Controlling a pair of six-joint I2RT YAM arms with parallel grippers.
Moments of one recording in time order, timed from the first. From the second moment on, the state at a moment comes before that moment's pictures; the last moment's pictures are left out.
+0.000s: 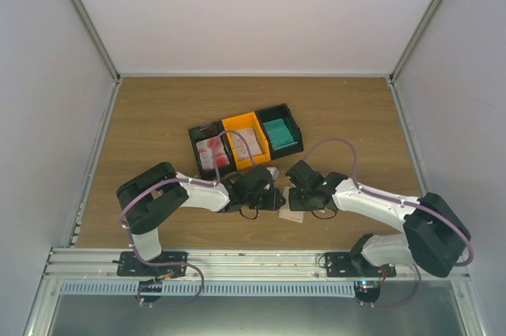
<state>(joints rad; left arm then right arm) -0.99 1.79 0.79 0.21 0.20 -0.88 0.78 1.31 0.62 -0.59 0.05 0.73</state>
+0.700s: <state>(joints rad) -0.97 1.55 0.76 0.02 0.05 -0.77 0.78 1.11 0.84 -0.71 0.28 0.70</state>
